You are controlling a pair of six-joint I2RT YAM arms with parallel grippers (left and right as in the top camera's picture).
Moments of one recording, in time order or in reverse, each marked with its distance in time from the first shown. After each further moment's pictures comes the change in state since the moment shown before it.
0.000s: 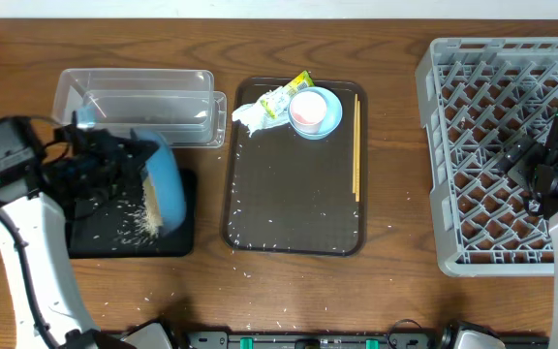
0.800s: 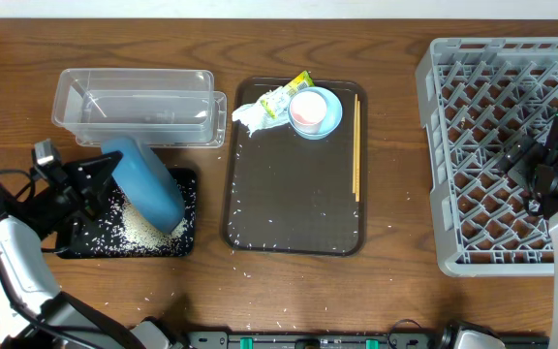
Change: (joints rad) left arm 0.278 0.077 -0.172 0.089 0.404 0.042; right arm 0.000 0.000 0.000 0.000 0.000 0.000
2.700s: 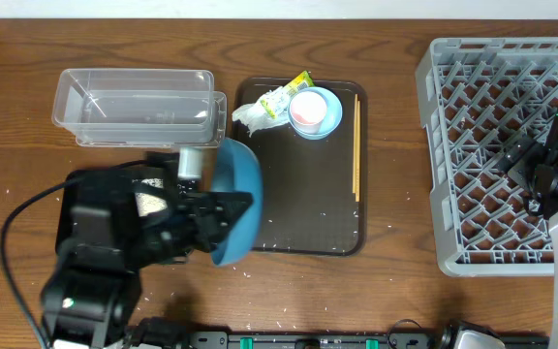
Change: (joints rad) left arm -1.057 -0.625 0.015 0.112 -0.747 -0.240; right arm 0.000 0.000 0.000 0.000 0.000 0.000
